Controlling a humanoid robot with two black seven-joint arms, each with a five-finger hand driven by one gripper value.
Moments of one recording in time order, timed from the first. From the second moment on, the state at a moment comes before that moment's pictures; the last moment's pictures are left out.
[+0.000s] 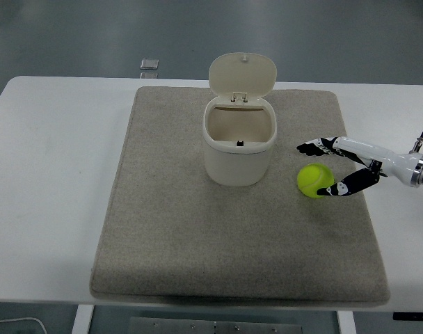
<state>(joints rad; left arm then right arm) 0.04 0.00 -0.28 -0.08 0.18 -0.10 -0.01 0.73 -0.71 0.48 1.19 -1.21 0.29 0.39</state>
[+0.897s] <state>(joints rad) 0.04 0.00 -0.28 -0.08 0.18 -0.10 -0.01 0.73 -0.71 0.43 1.18 -1.31 0.18 0.45</state>
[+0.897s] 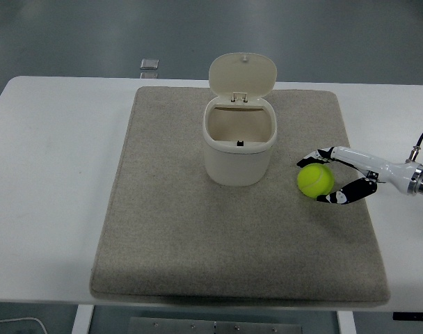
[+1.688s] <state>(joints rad) 0.04 0.00 -0.28 -0.08 0.18 -0.10 -0.01 0.74 -0.73 0.45 1.18 -1.30 0.18 0.48</state>
